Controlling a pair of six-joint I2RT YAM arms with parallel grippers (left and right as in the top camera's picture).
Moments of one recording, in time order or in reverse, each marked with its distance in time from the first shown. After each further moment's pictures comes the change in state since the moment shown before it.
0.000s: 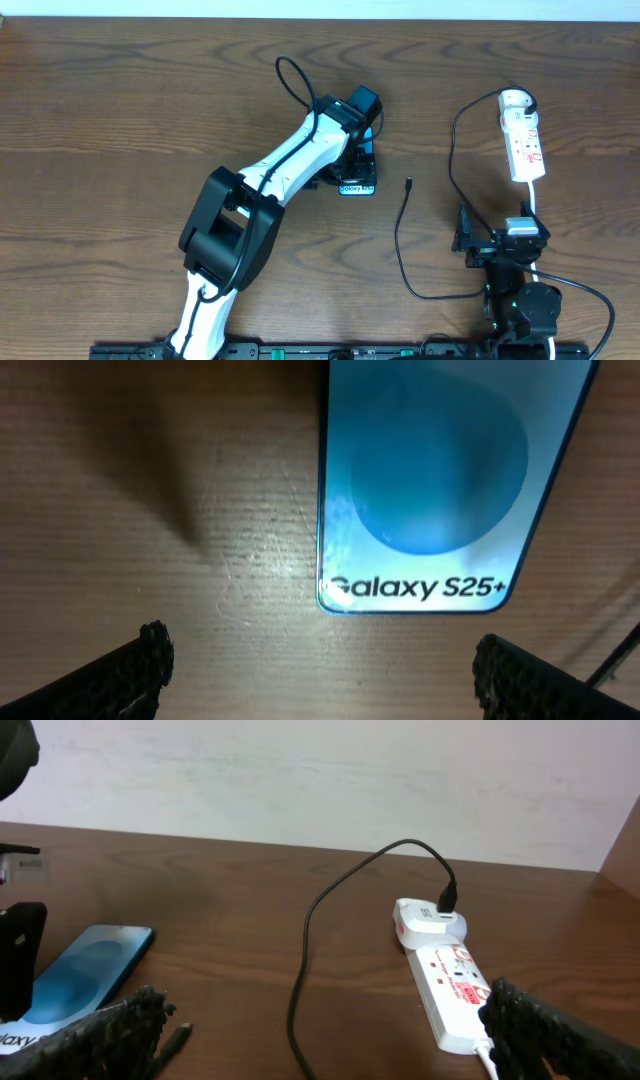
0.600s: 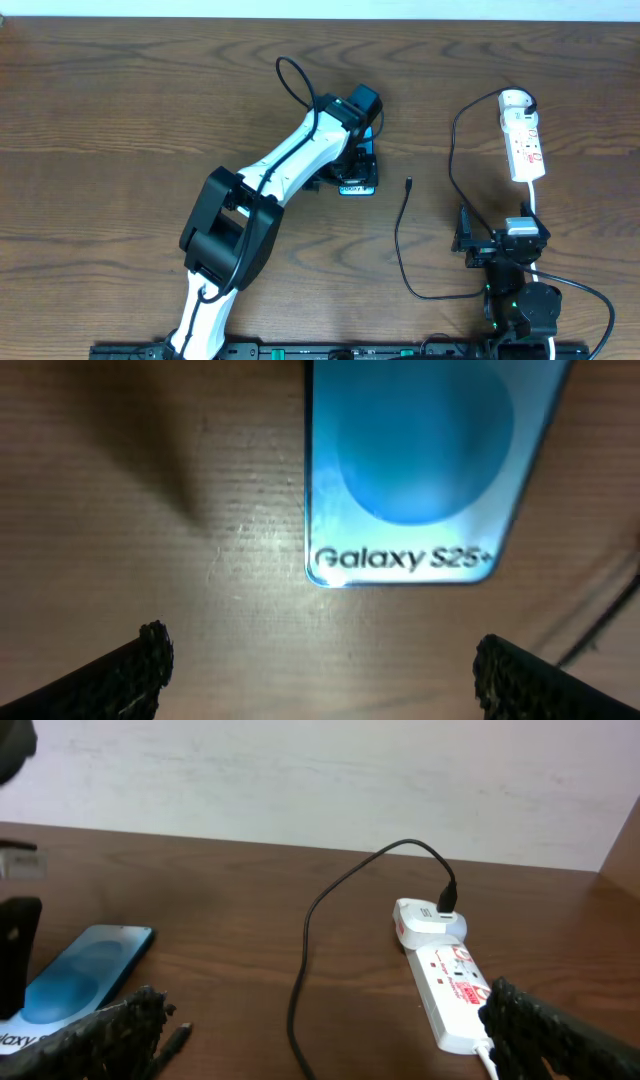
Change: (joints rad) left arm 0.000 0.004 0.051 -0.072 0.043 0.006; right arm 0.000 0.000 0.000 0.000 0.000 0.000
